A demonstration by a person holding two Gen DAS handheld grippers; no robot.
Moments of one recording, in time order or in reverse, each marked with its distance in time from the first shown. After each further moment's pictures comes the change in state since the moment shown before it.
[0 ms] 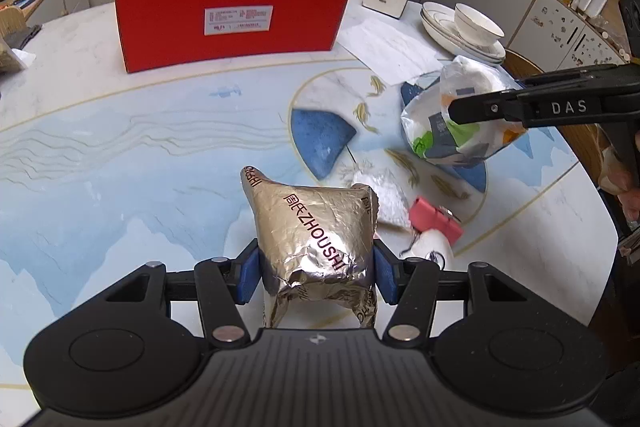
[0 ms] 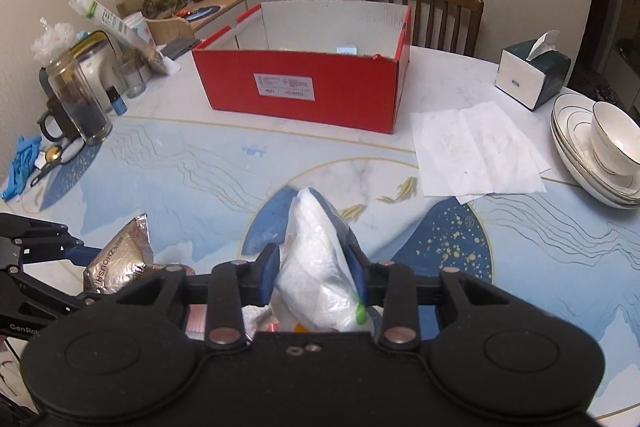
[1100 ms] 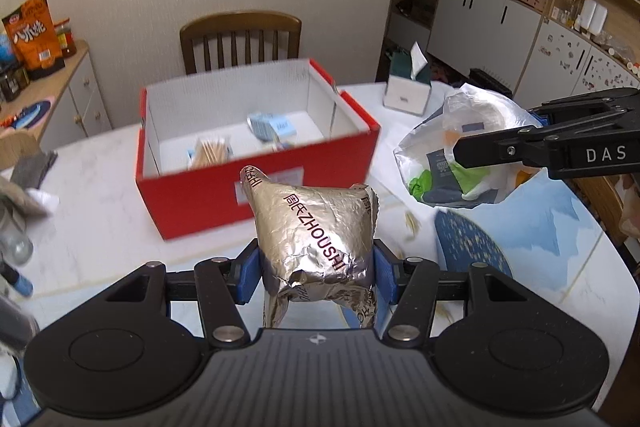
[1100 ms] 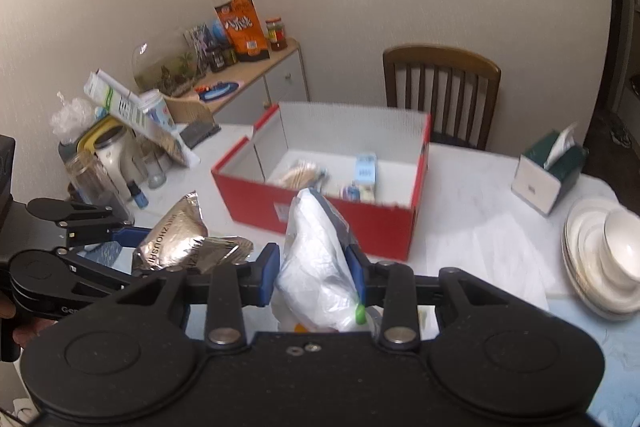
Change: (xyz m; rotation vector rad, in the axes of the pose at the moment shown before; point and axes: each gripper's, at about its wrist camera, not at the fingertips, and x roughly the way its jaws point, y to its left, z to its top) left arm -0.021 0.013 0.139 0.101 -0.160 0.084; right arm -0.021 0.001 0.106 -0.015 -0.166 0.064
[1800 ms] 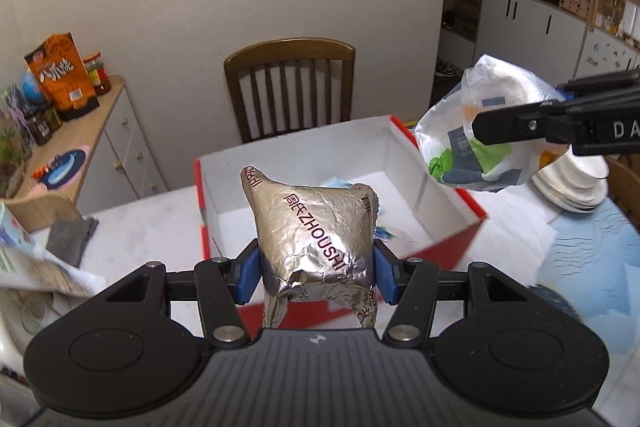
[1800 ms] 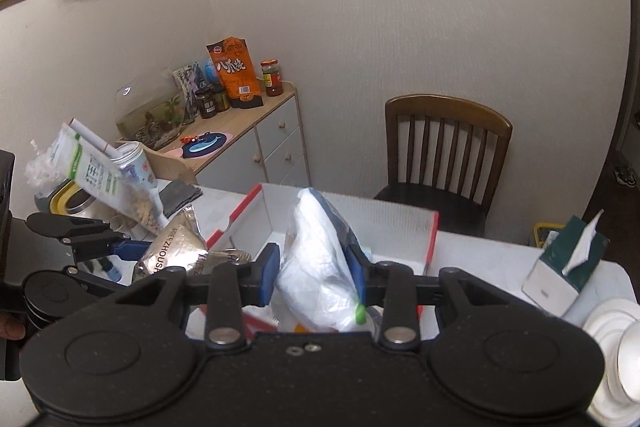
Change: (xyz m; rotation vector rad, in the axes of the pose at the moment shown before) left arm 0.053 0.052 0.089 0.030 -0.039 0.152; right arm 0.070 -0.017 0.094 -0.034 -0.094 -0.007
